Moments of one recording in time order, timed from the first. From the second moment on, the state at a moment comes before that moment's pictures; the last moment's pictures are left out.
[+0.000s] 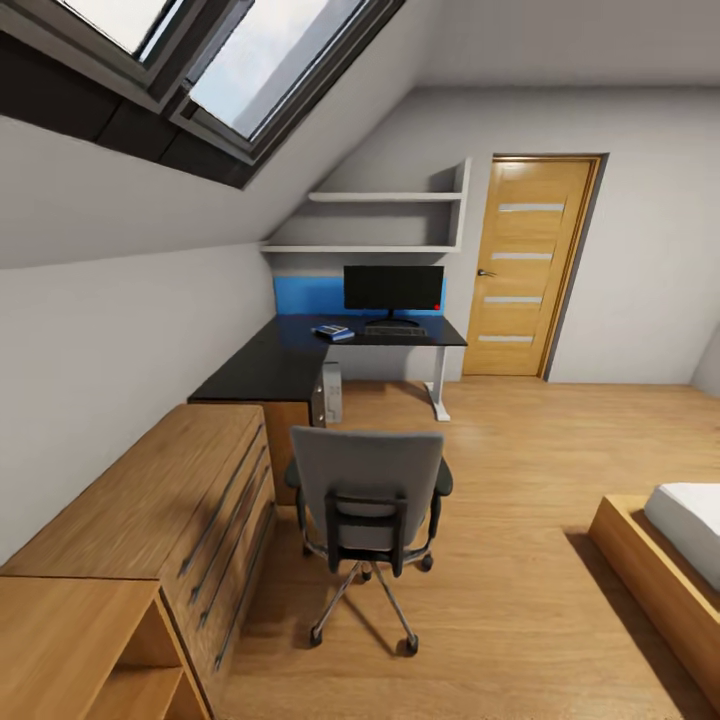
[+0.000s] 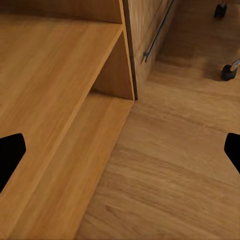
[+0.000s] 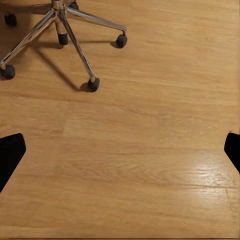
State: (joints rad) left arm -0.09 -0.02 -0.54 -0.02 0.70 -0.84 0.29; right arm -0.07 0.02 -0.13 0.02 0.34 -0.95 -0.24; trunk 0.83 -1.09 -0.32
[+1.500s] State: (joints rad) left arm -0.09 -0.02 -0.54 -0.02 0.70 -0.84 0.29; right arm -0.07 0.04 -0.13 0.02 0.34 -0.94 -0.24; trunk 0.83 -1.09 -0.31
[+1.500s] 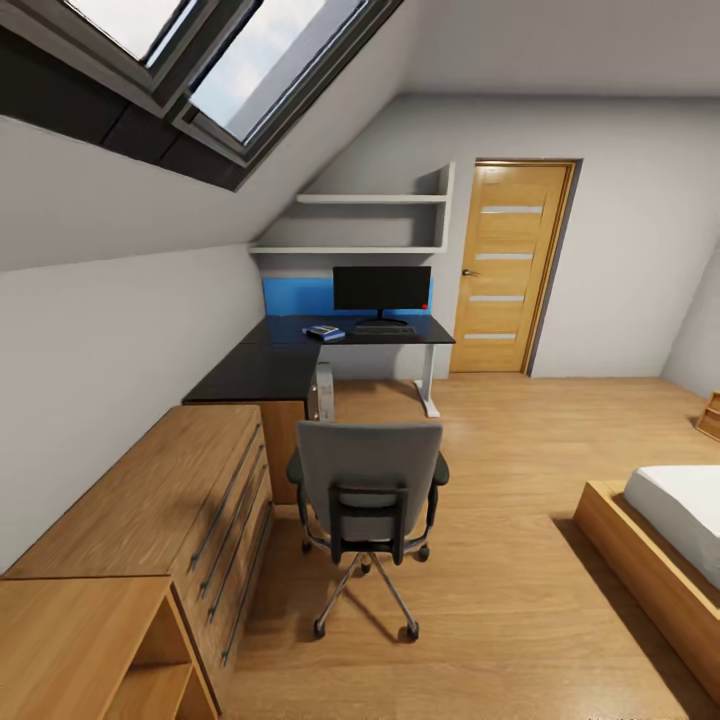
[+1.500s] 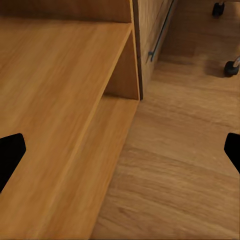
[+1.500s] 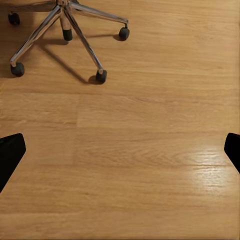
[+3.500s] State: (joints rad) left arm -0.73 -0.07 -0.54 -0.42 0.69 0.29 0.31; right arm -0.75 0.06 -0.14 -0.31 0.04 -0.09 -0.25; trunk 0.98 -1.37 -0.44
